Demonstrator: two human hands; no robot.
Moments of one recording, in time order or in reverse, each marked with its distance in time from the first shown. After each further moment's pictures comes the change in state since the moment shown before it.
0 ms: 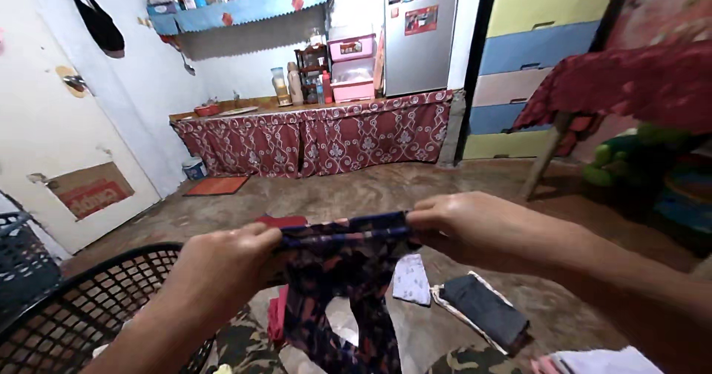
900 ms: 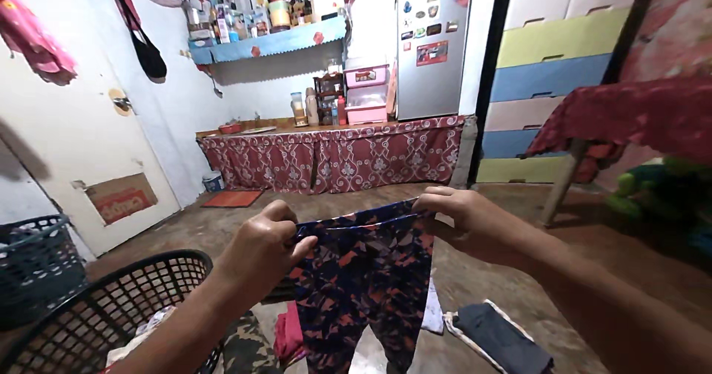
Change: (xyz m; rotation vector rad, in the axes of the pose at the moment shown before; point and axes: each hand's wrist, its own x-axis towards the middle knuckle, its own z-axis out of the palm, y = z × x) left_hand 0.019 -0.001 0.005 -0.175 0.154 -0.100; right_hand 0.017 0.029 0.015 0.157 0.298 -0.037
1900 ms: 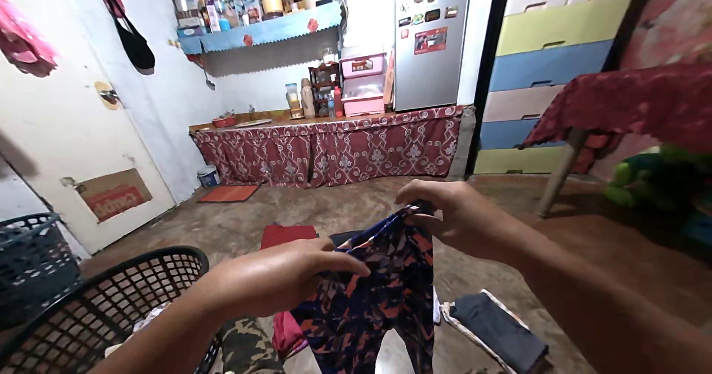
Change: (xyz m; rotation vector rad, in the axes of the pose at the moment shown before) left_hand 0.028 0.017 -0.010 -0.514 -0.924 0.155; right_hand 0.008 -0.011 0.007 0.180 -0.022 0.138
